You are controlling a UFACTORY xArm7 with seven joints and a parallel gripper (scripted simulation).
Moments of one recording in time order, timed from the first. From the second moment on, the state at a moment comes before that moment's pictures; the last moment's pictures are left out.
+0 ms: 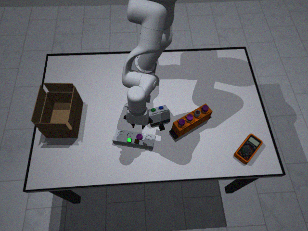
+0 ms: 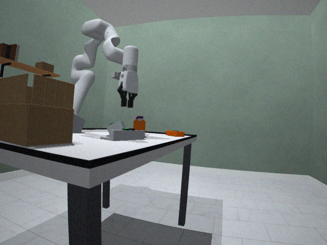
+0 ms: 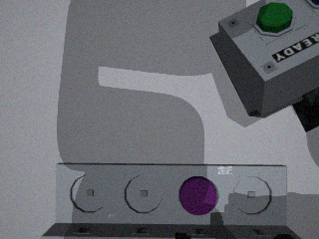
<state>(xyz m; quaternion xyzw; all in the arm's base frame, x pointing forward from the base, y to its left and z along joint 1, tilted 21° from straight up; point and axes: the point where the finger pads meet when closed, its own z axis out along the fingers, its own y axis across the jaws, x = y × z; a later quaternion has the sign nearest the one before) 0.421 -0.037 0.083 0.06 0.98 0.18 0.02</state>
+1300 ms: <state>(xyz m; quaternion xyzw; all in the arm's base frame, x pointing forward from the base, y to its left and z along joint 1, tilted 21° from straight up) 0.429 0.008 -0.035 0.06 0.98 0.19 0.02</state>
